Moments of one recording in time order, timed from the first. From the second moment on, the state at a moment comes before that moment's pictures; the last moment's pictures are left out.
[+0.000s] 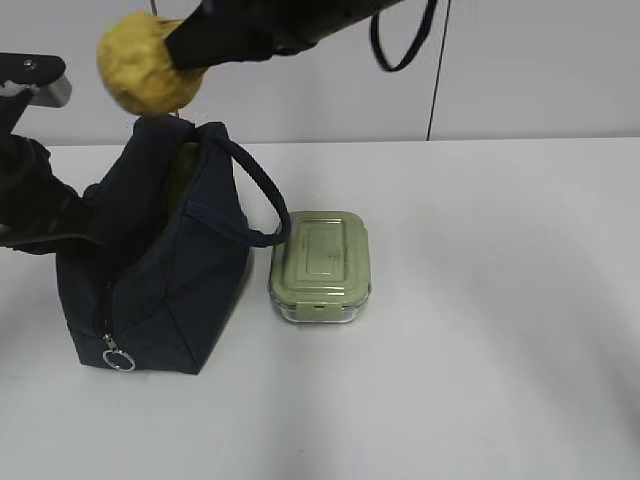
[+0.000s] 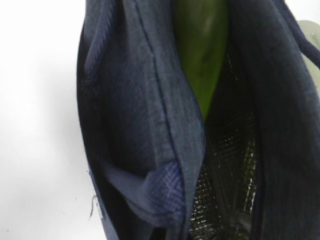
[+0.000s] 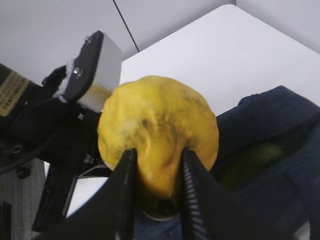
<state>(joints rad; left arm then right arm) -0.28 1.41 -0.93 -0.17 0.67 0.22 0.51 1.87 -1.69 1.06 0.82 -0.99</state>
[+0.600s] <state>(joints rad) -0.28 1.41 -0.93 -0.17 0.67 0.22 0.53 2.06 -1.70 0.96 0.81 -0.97</state>
